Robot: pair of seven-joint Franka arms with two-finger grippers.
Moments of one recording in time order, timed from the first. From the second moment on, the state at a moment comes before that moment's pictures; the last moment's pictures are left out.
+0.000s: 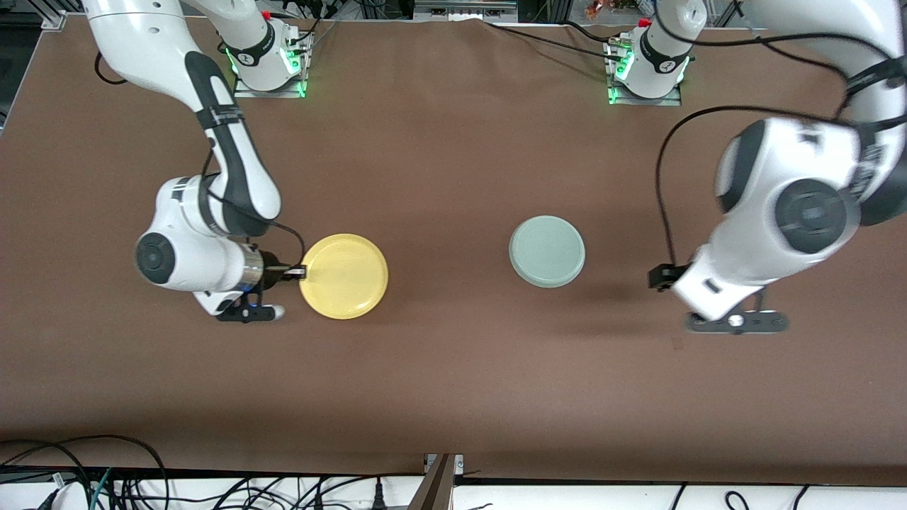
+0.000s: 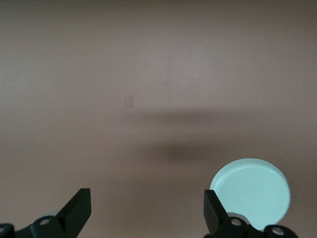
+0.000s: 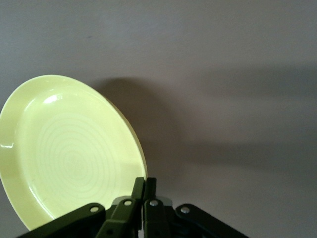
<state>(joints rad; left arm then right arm) -0.18 0.49 0.00 -1.21 0.07 1.63 -0.21 0.34 0.58 -0.10 -1.63 0.37 2.04 0.10</state>
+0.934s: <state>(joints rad) -0.04 0.04 0.01 -1.61 -0.01 1.65 -0.10 0.87 0.66 0.07 -1.69 0.37 2.65 1.08</state>
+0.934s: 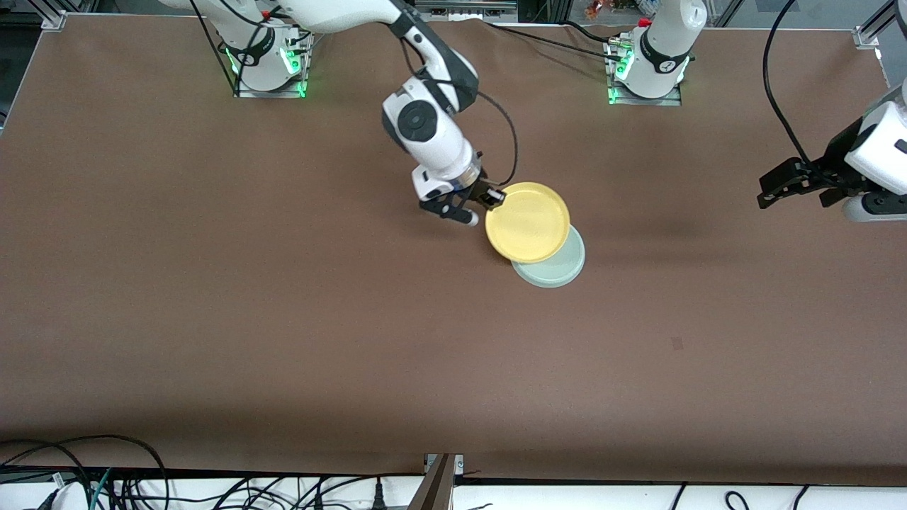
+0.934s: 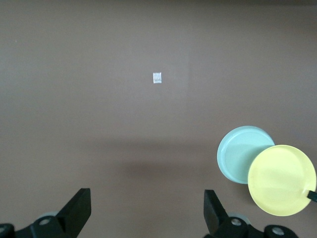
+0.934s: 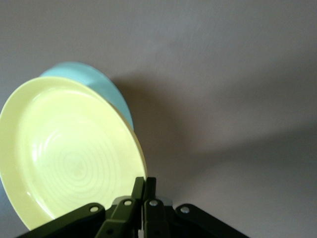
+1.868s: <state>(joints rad) -0.02 -0.01 0.00 -1.68 0.00 1.67 -0.09 1.03 0.84 -0.08 -1.56 0.37 2.80 1.19</state>
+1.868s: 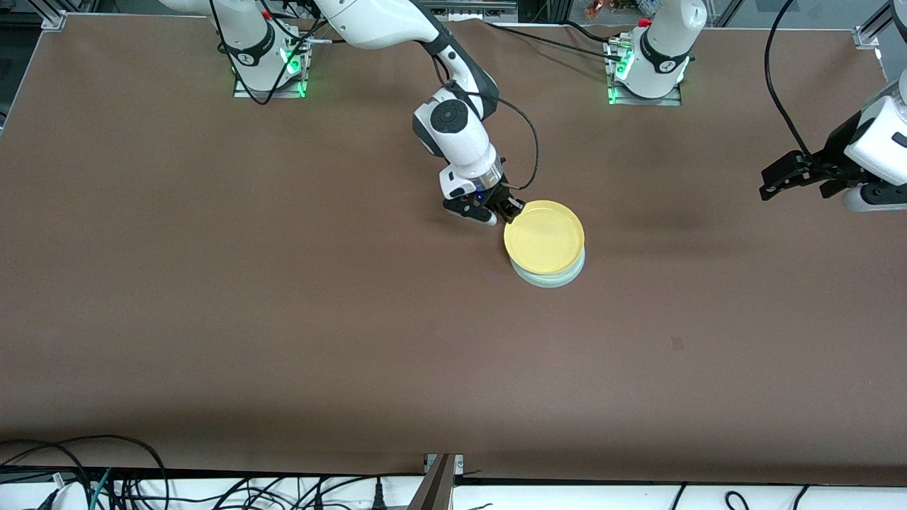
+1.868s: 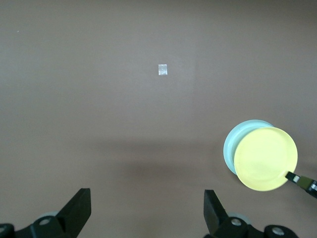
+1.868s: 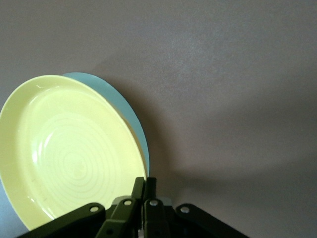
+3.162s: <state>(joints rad) -0.02 -0.01 0.00 -1.68 0.00 1.67 -0.08 1.04 0.84 -0.16 -1.45 0.37 2.70 1.26</state>
